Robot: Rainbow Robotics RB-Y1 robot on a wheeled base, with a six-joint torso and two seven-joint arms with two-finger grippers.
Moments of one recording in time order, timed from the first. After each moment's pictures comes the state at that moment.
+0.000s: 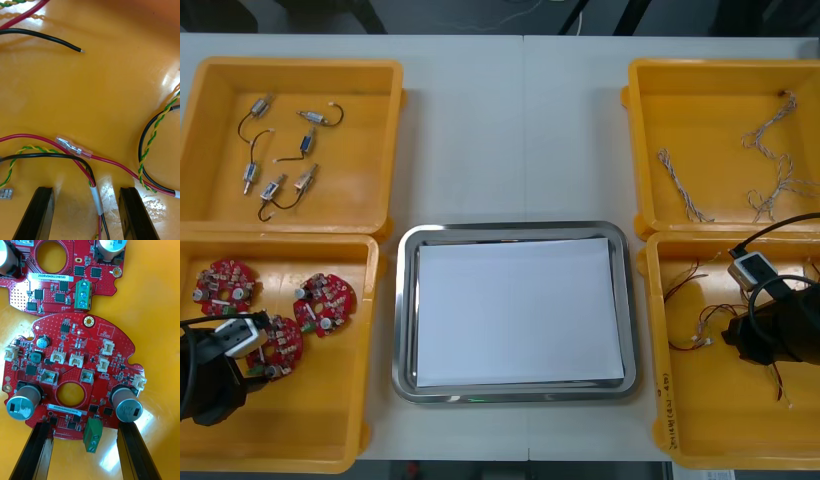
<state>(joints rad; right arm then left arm) 0.06 -0.61 -0.09 -1.95 -0.61 1.41 1.86 0.33 1.33 -0.30 -1.98 1.11 0.53 -2.12</state>
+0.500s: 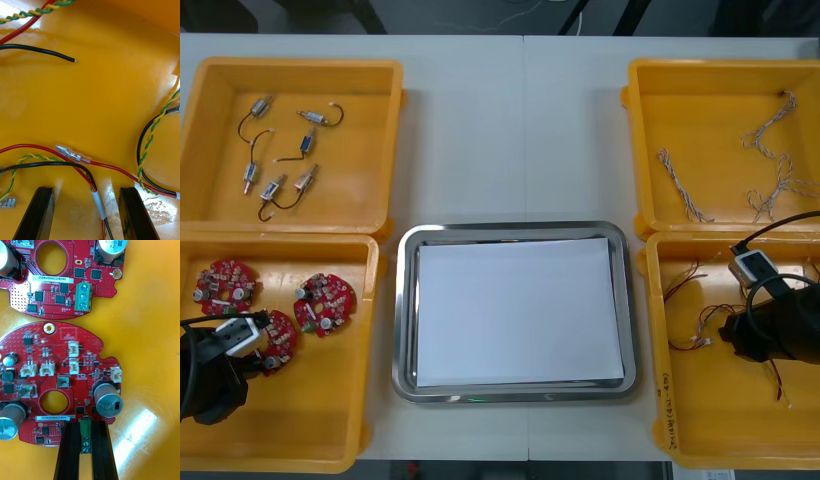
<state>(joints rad) 0.07 -0.61 -0.08 -1.95 -0.60 1.38 1.80 0.33 1.33 -0.30 -1.98 1.11 0.53 -2.12</state>
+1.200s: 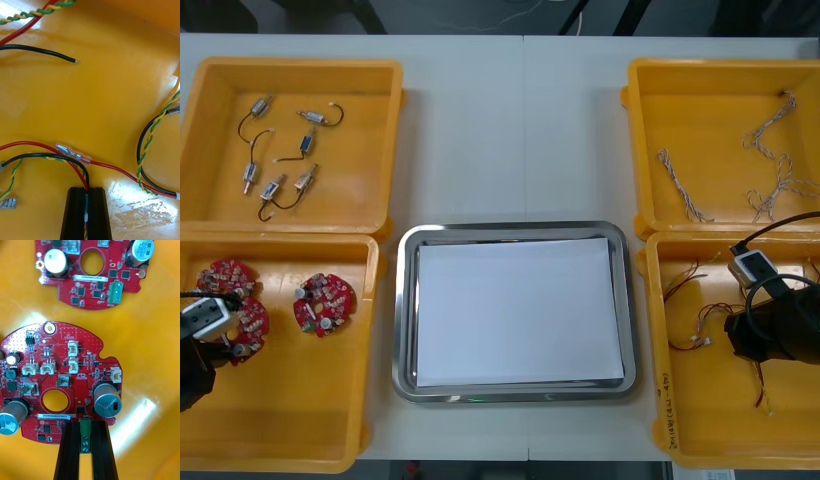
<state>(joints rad) 0.07 -0.61 -0.08 -1.95 -0.60 1.37 1.80 0.46 1.33 -0.03 -2.07 1.13 0.72 -2.12</state>
